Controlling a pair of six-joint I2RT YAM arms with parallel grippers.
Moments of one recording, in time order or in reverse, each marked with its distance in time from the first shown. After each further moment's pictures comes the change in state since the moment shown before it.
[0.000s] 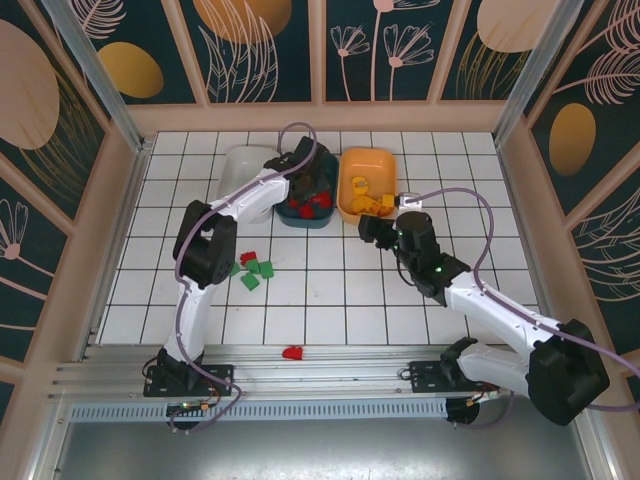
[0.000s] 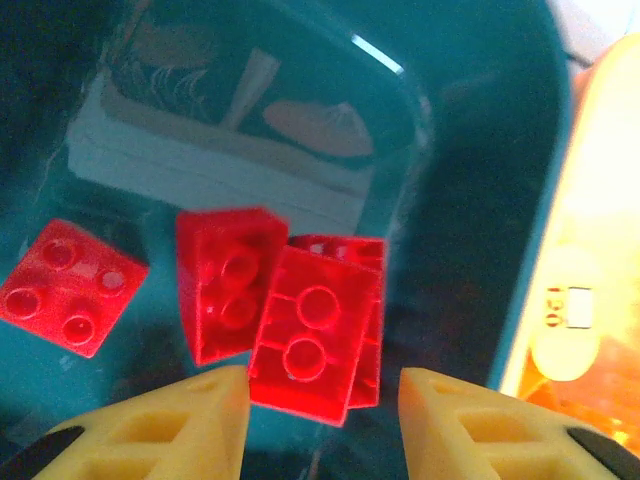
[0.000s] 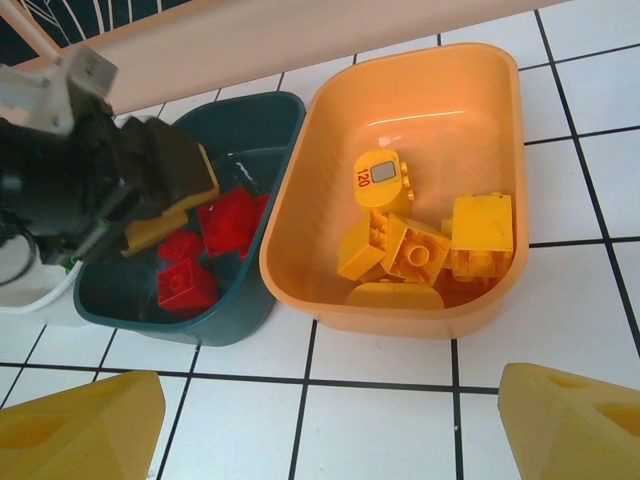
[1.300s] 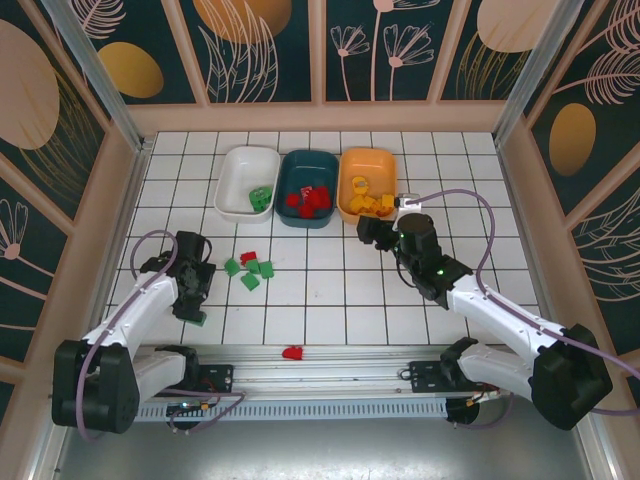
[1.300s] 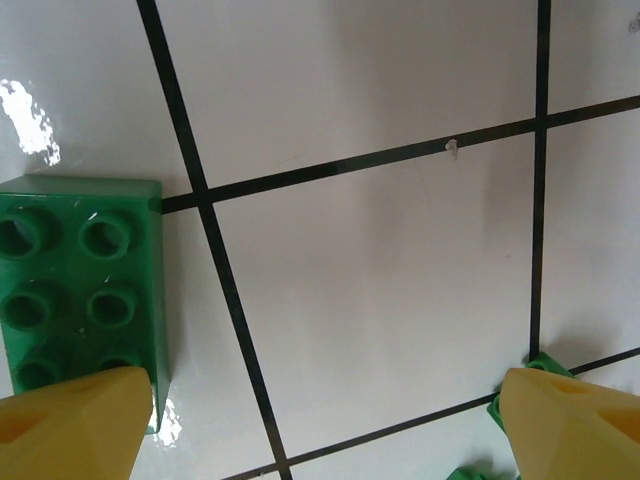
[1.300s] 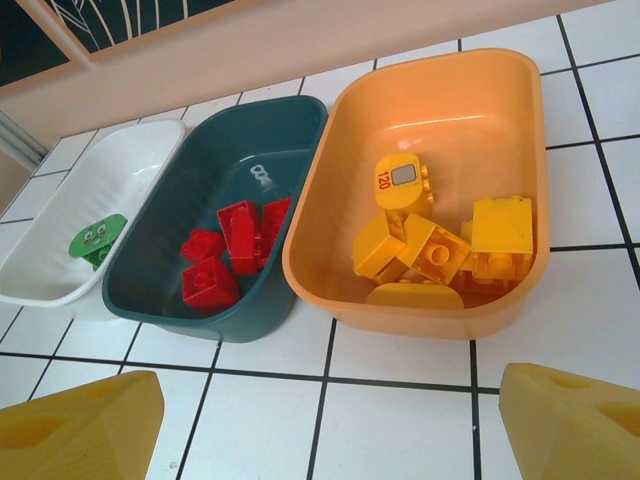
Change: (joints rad) left arm 0.423 -1.123 -1.283 -0.193 0.002 -0.628; right arm 0.014 -0.025 -0.008 0.005 -0.019 0.001
